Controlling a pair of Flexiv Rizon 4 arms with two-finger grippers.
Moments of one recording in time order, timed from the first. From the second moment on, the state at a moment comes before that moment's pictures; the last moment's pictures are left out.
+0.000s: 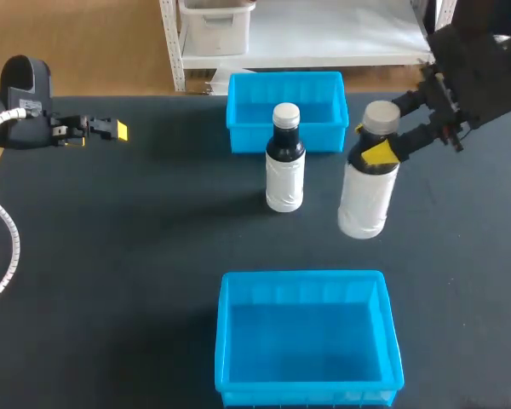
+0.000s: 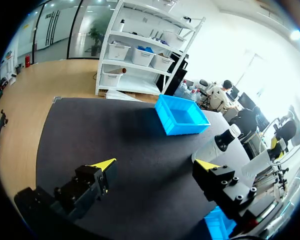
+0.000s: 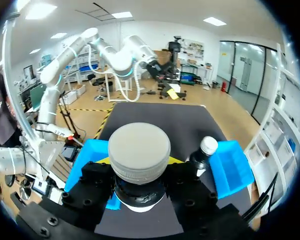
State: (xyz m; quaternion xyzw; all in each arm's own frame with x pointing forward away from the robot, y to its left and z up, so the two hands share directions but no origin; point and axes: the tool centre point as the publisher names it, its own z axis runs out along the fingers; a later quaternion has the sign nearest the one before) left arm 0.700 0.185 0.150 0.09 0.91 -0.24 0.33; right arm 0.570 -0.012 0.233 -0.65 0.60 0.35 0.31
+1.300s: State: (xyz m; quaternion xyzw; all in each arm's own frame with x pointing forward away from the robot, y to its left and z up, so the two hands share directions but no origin) left arm 0.700 0.185 0.150 0.09 0.91 -0.24 0.33; right arm 0.441 0.106 0.178 -0.81 0.35 0.43 0.19
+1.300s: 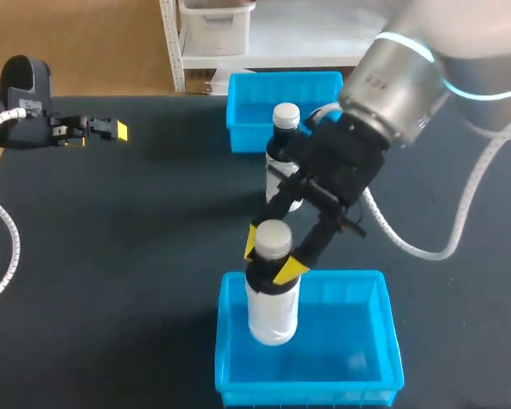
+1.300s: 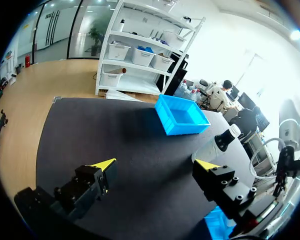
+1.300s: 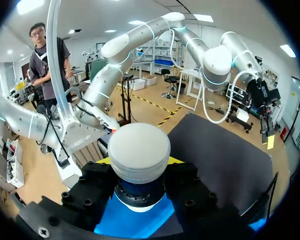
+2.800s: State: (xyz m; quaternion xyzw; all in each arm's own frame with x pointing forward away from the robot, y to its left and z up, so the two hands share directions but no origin) left arm 0.700 0.185 0.150 0.09 0.91 -0.24 0.33; right arm 0.495 0.071 0.117 -0.81 0.40 0.41 0.12
